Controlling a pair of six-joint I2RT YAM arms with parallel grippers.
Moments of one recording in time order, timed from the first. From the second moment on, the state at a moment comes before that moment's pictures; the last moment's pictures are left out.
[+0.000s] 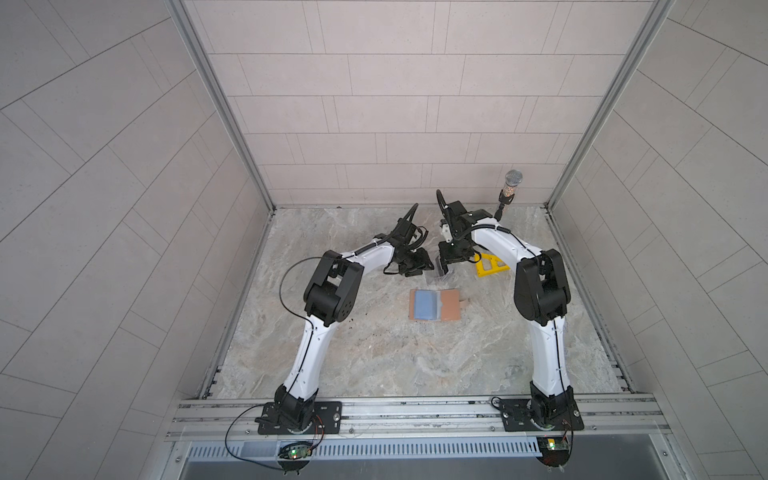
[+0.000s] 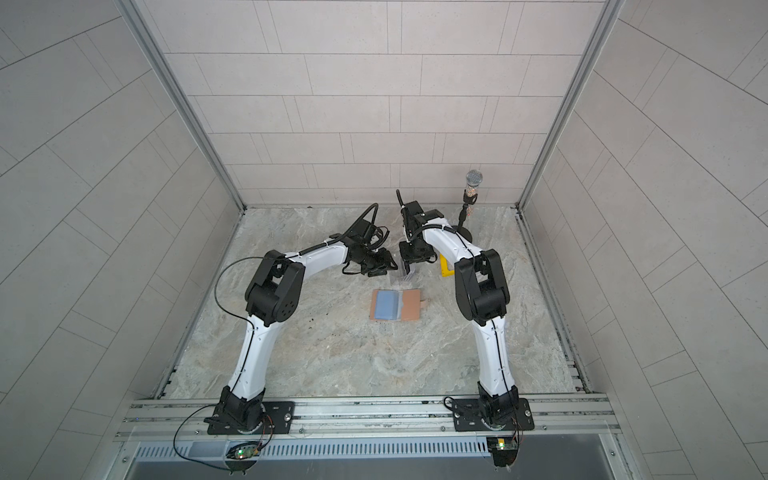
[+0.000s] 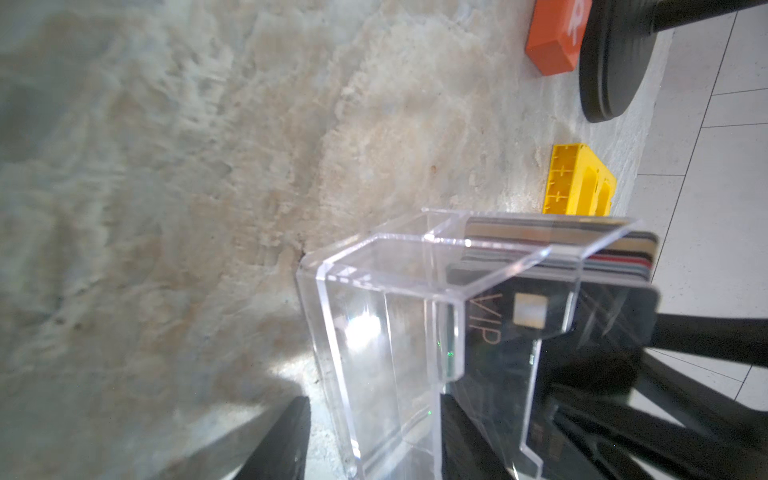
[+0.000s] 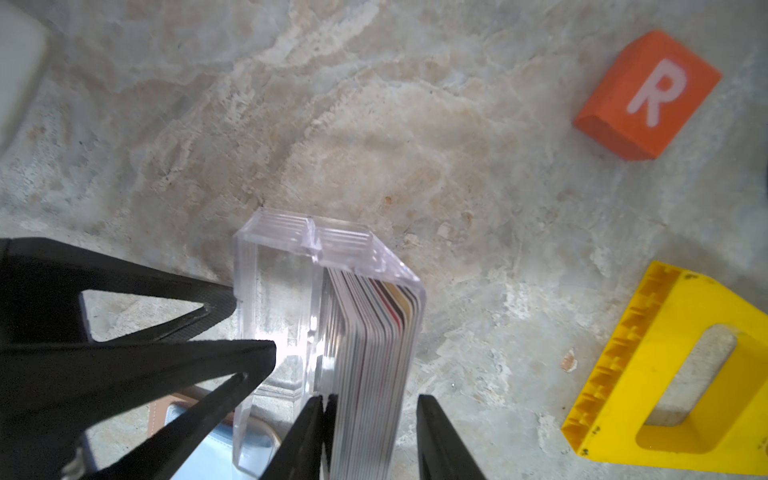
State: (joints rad) left arm -0.52 2.30 1.73 -0.47 0.50 -0.66; right arm 0.33 2.15 1.86 -1.02 -0.06 0.15
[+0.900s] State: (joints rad) left arm -0.52 2.29 1.71 -0.44 0.50 -0.67; right arm 0.33 2.17 1.90 -1.06 -0.05 0.13
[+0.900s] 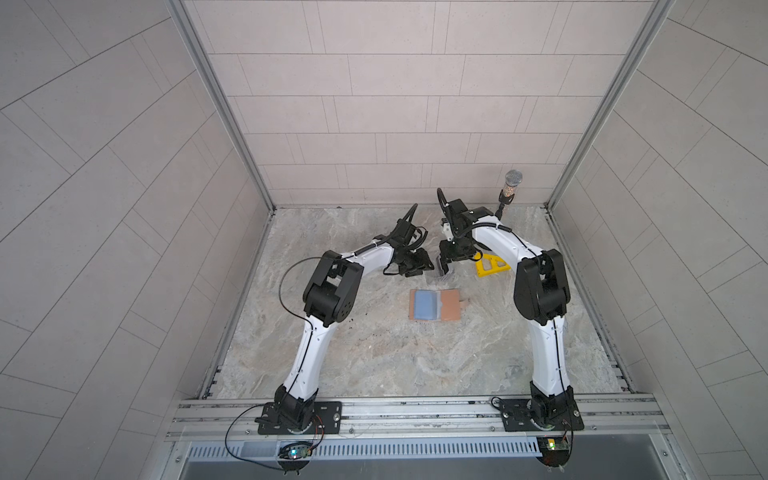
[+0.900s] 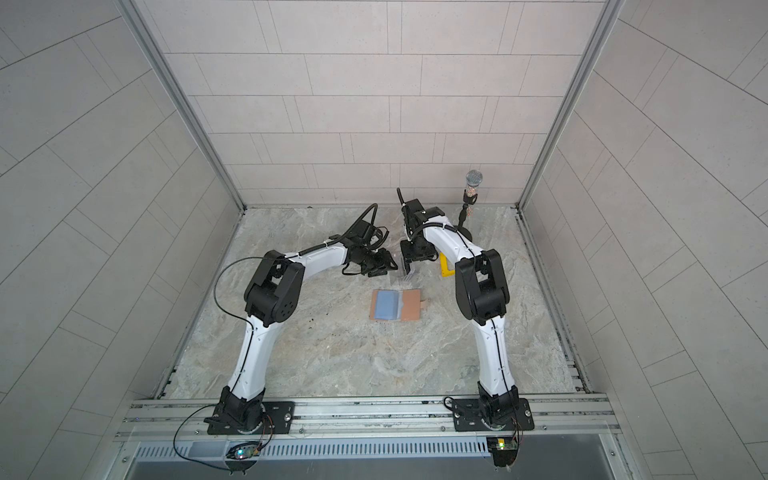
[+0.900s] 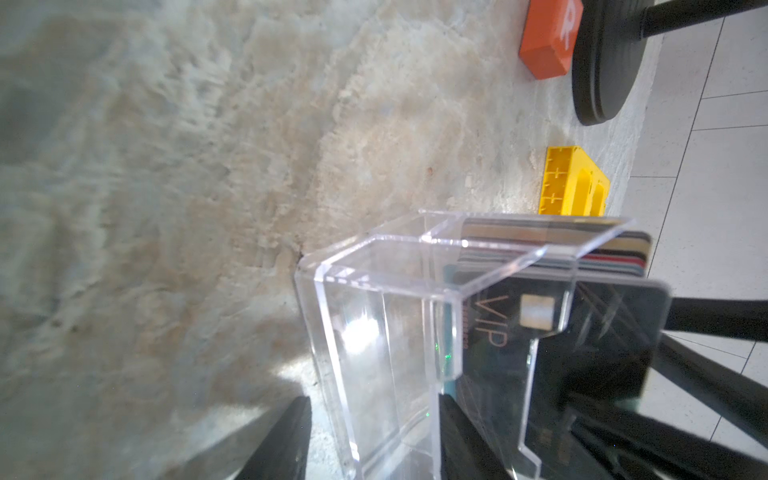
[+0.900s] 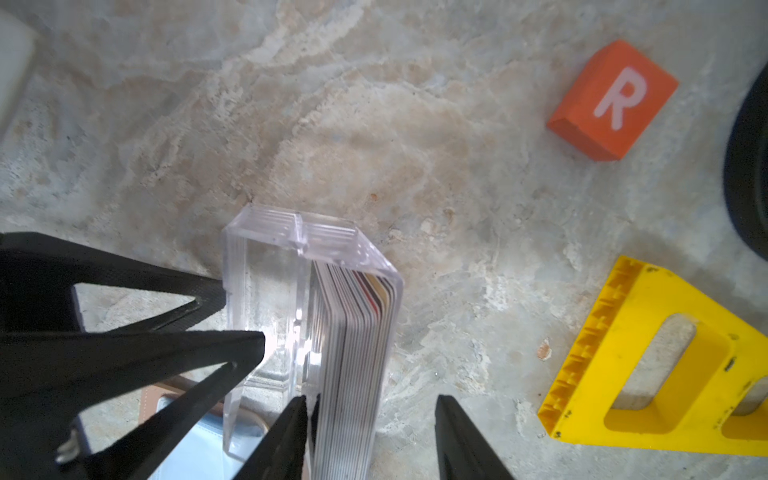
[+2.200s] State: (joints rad) left arm -0.52 2.29 1.70 -0.43 0.51 -0.67; right arm 0.36 2.20 1.95 -1.09 0.04 0.13
